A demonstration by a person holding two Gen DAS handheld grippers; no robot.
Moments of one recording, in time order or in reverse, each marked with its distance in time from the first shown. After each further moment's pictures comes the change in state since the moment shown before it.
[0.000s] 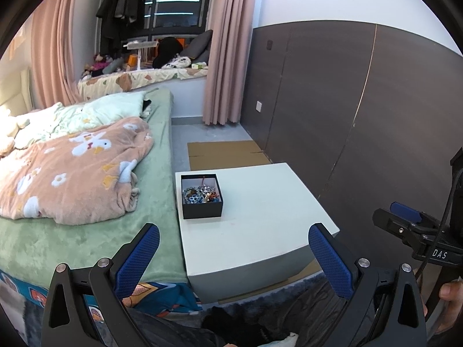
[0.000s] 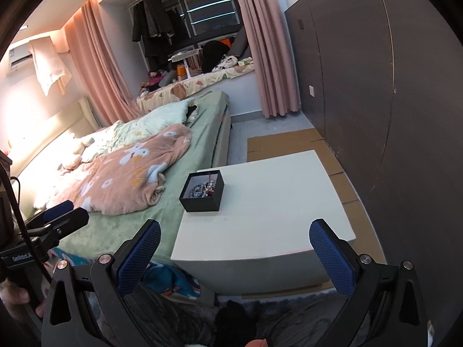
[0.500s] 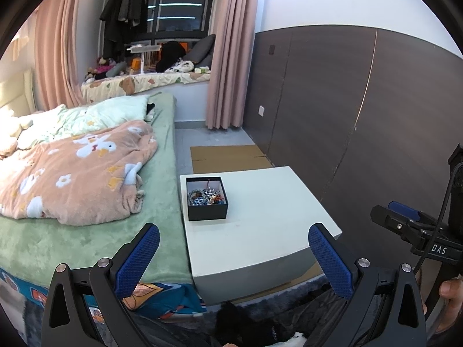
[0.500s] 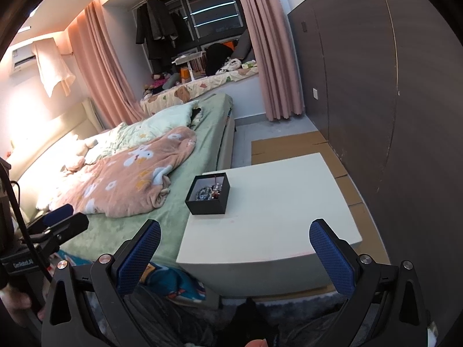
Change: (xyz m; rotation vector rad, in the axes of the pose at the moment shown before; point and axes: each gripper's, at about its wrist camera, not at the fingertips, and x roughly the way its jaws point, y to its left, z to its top) left arm -0.007 0.005 -0.004 -0.006 -0.023 0.005; right arm 0.000 0.008 -0.001 0.006 -0.015 0.018
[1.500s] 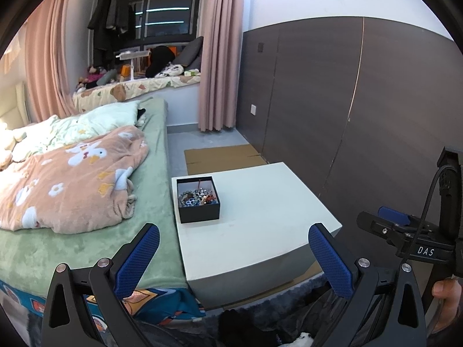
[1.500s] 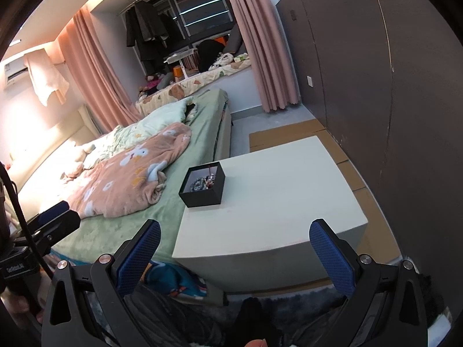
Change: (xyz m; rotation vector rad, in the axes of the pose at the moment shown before) left arm 0.017 -0.018 -0.006 0.059 -0.010 -0.013; right arm 0.026 -0.022 -0.024 0.065 0.021 0.007
